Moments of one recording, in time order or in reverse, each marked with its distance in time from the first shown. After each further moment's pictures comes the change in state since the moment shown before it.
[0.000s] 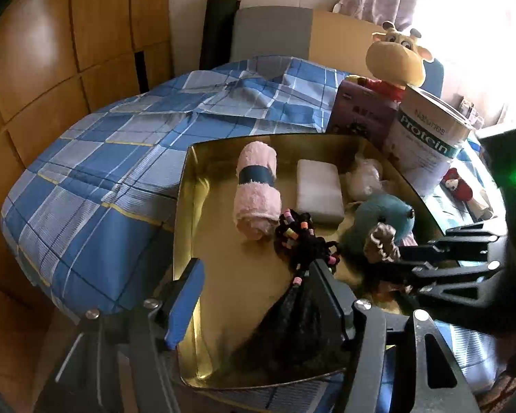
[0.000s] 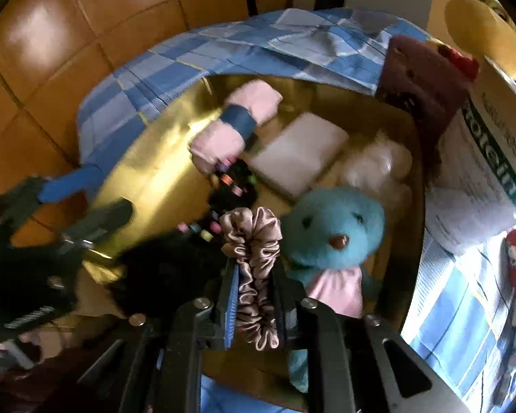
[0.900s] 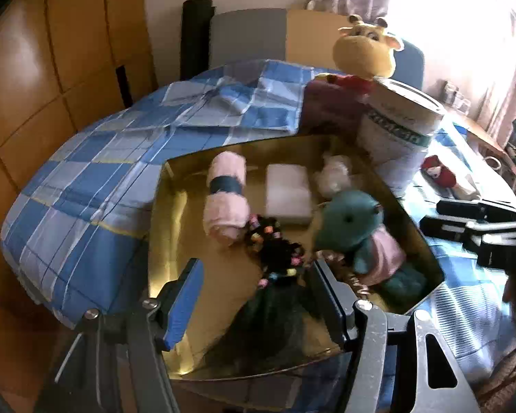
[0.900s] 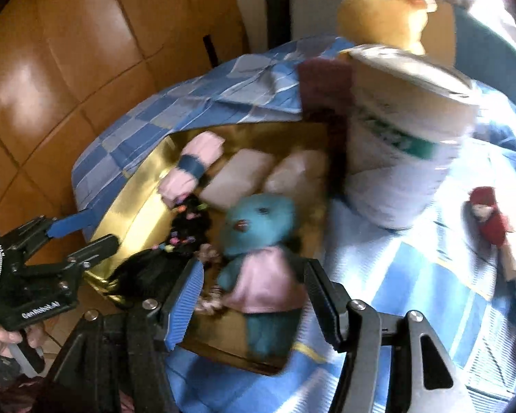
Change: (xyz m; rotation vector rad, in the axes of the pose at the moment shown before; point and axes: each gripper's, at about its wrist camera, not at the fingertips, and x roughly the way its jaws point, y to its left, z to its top) left arm -0.018 -0.035 0.006 0.092 -0.015 -0.023; right arm -0.074 -0.069 -0.041 0.198 -0.250 -0.014
